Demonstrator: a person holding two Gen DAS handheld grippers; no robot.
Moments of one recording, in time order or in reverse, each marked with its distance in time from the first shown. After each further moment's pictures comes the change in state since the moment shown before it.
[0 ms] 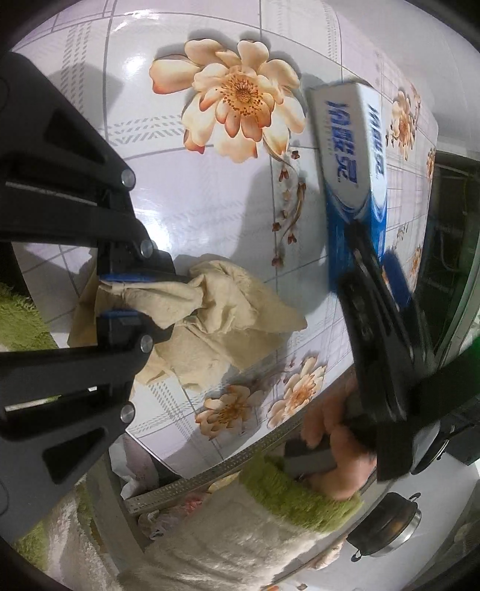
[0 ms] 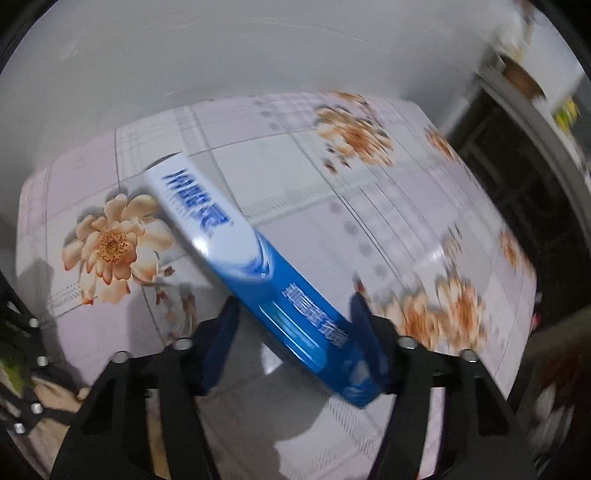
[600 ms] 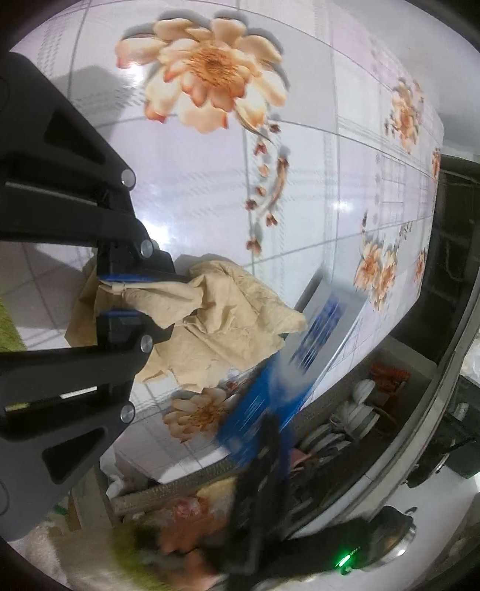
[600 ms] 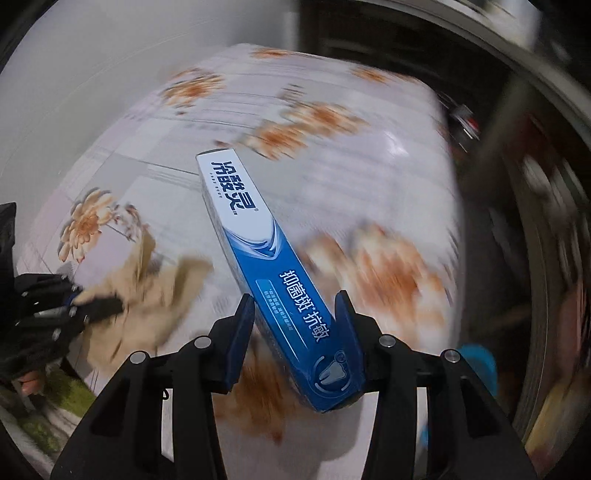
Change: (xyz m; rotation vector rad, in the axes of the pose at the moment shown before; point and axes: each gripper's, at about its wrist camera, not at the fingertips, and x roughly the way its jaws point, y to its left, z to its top) left arm 0.025 -0.016 0.025 -0.016 0.021 0.042; right arm -0.090 -0.033 -0.171 0.677 0.083 -0.134
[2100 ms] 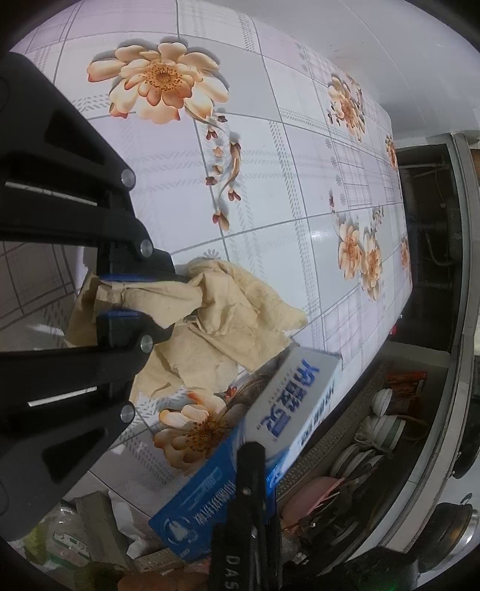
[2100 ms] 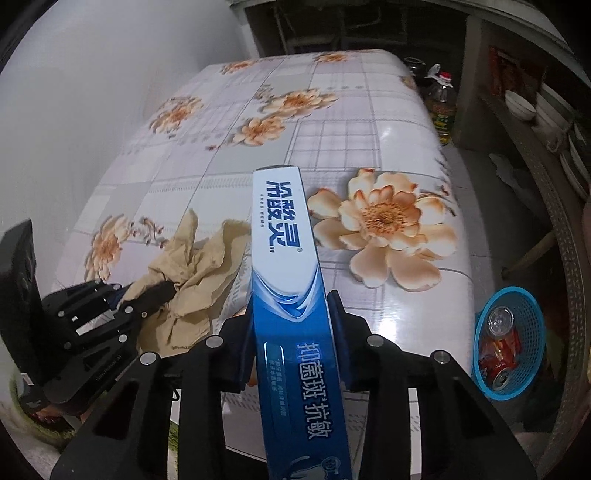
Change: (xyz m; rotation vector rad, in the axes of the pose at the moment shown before) left arm 0.014 -0.048 0.005 0.172 -0.024 0.206; right arm -0.006 -0.007 -0.023 0.182 -0.056 0.103
